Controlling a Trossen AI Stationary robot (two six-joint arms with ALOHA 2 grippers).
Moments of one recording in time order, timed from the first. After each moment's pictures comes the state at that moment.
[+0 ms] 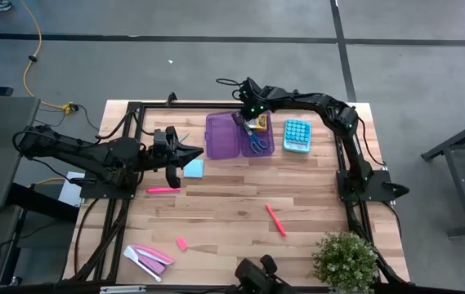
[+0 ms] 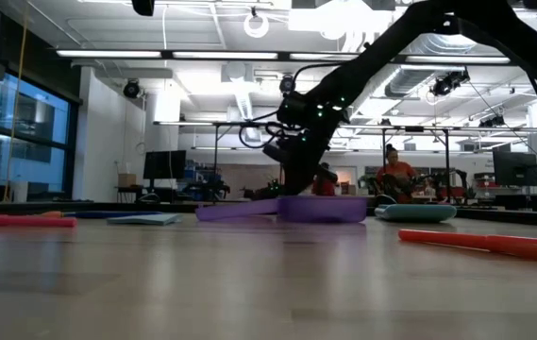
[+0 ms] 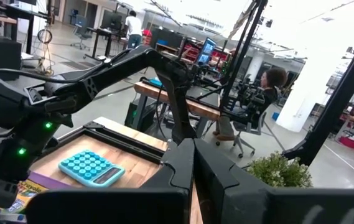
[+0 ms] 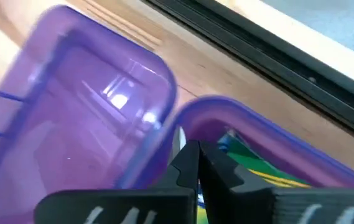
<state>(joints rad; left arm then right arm) -0.08 0.92 0.72 0.26 -0.40 -0.29 -0.62 2.17 1.62 -0.48 -0.10 0.35</state>
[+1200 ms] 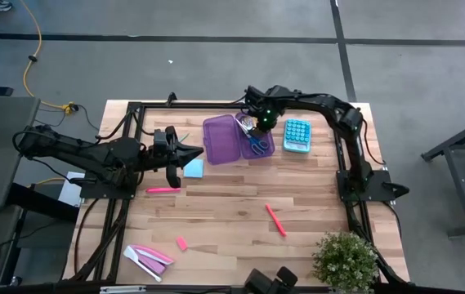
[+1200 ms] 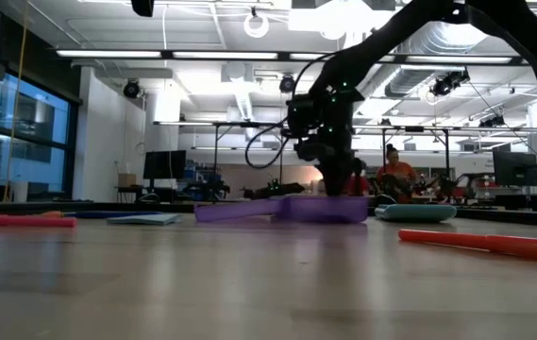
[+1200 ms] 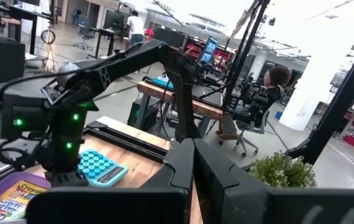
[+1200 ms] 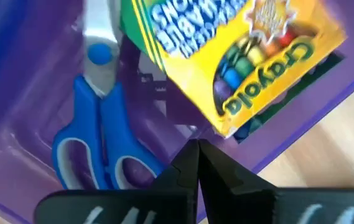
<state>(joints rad) -0.08 0.92 0.72 0.25 -0.42 -0.28 -0.60 2.11 1.62 -0.99 -0.07 0.08</state>
